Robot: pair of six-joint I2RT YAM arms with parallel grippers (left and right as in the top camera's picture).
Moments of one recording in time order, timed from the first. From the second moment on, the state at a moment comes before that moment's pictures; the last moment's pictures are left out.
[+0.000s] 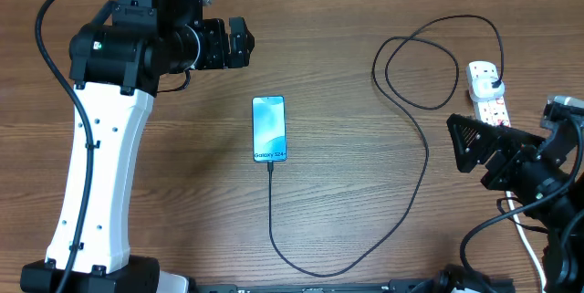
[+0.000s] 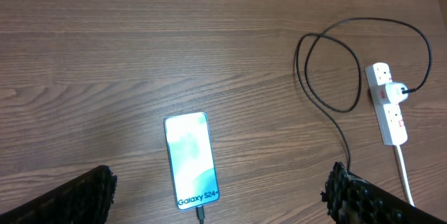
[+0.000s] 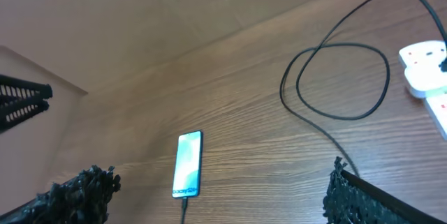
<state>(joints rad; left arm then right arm) -0.16 1.63 1.91 -1.18 0.28 -0.24 -0.31 0.78 1.26 -1.06 -0.59 0.22</state>
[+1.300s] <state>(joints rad) -0.16 1.63 1.91 -1.18 0.28 -0.24 0.10 0.09 0.03 0.07 -0.19 0.10</state>
